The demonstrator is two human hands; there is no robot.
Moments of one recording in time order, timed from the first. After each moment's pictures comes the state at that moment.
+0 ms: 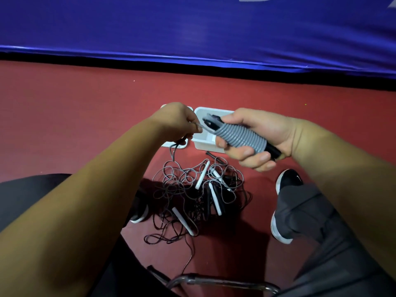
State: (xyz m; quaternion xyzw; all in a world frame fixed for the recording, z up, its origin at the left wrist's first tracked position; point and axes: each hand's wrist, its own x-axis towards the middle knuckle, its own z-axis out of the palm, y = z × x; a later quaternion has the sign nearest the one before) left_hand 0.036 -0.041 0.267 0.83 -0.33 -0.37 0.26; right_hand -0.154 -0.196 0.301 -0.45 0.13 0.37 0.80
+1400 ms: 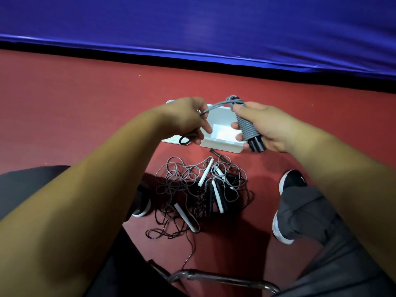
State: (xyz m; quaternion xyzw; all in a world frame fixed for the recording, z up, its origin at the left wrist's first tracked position) left_hand 0.025 -0.036 0.286 0.77 -0.30 -0.46 0.33; right_hand -0.136 -0.201 0.263 -0.59 0.39 0.04 0.71
